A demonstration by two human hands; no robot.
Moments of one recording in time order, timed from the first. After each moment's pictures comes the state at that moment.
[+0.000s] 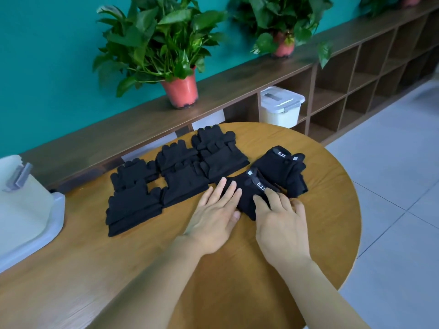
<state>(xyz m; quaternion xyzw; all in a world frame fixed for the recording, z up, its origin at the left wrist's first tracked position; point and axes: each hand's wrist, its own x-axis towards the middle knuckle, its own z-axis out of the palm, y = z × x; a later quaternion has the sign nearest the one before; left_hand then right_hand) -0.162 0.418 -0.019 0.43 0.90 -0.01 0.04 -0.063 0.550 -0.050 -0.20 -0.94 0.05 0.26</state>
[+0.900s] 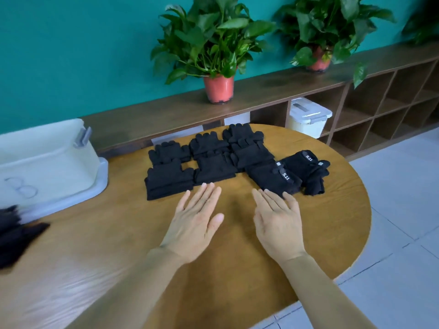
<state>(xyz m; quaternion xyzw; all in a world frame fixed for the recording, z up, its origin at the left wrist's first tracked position) -0.103 0.311 0.001 0.33 0.94 0.08 -0.05 -0.055 0.515 -0.042 -0.02 -0.93 0.09 0.37</state>
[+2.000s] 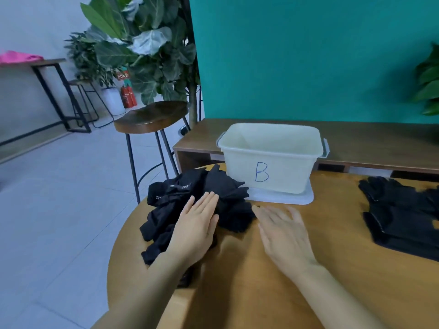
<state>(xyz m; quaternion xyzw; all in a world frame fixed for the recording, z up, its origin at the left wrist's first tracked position) -0.071 -0.118 0.026 -0.01 0.98 0.09 -0.19 -0.147 0.093 0.002 0.35 -0.86 0.12 0.34</state>
